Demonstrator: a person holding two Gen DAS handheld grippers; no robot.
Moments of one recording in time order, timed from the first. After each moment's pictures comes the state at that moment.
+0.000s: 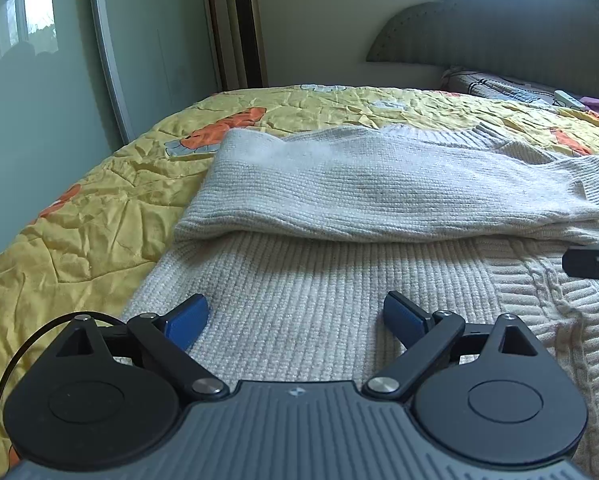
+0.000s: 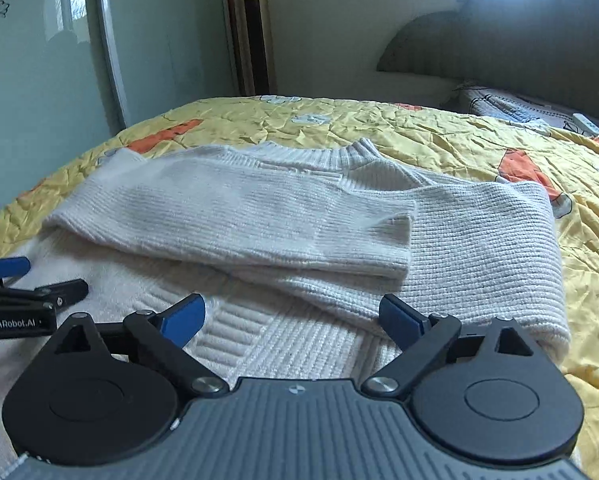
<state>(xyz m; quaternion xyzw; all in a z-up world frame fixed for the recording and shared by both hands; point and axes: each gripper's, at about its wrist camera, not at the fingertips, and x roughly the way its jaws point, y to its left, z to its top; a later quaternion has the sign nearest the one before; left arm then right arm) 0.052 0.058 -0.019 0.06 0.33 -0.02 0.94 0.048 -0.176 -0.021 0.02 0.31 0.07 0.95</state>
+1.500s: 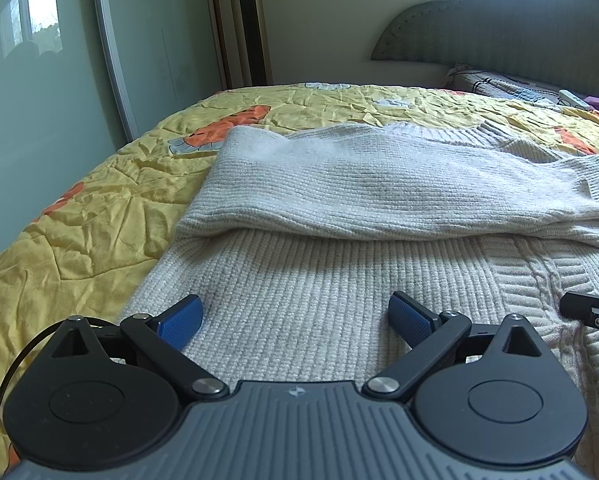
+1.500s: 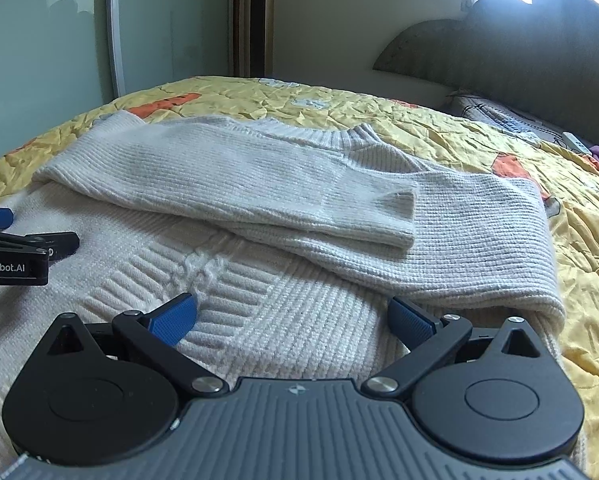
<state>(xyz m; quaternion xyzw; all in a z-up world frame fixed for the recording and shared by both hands) 0.052 0.060 -0.021 0.06 0.33 -0.02 0.94 0.036 -0.164 -0.035 -0.02 0.32 0.05 0.94</state>
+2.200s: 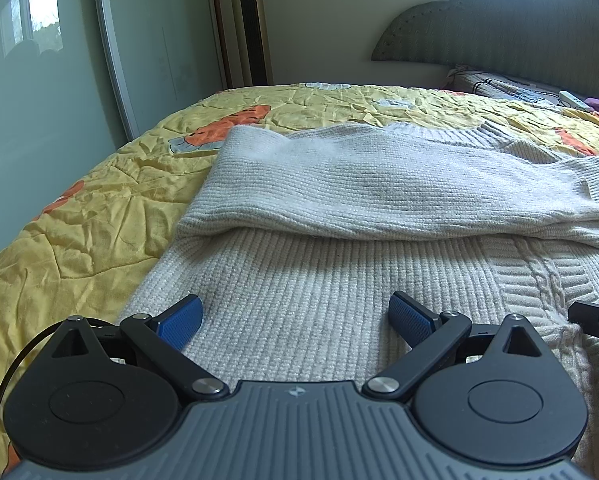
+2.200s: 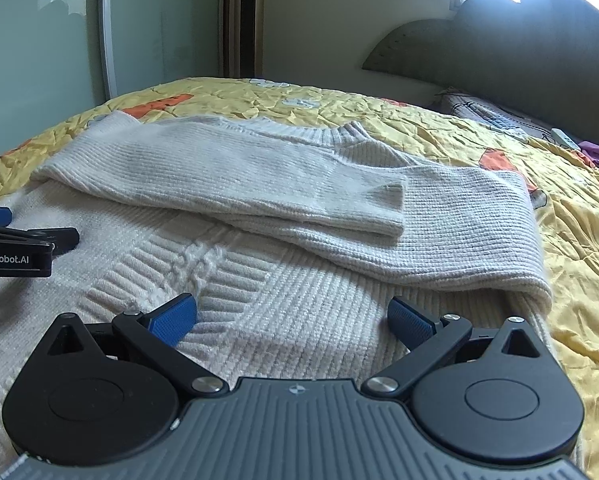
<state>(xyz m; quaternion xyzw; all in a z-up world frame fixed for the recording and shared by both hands) 0.052 0.060 -0.021 0.06 0.33 -0.02 0.94 0.024 -0.162 -0.035 -0.02 0.32 0.04 0.95</state>
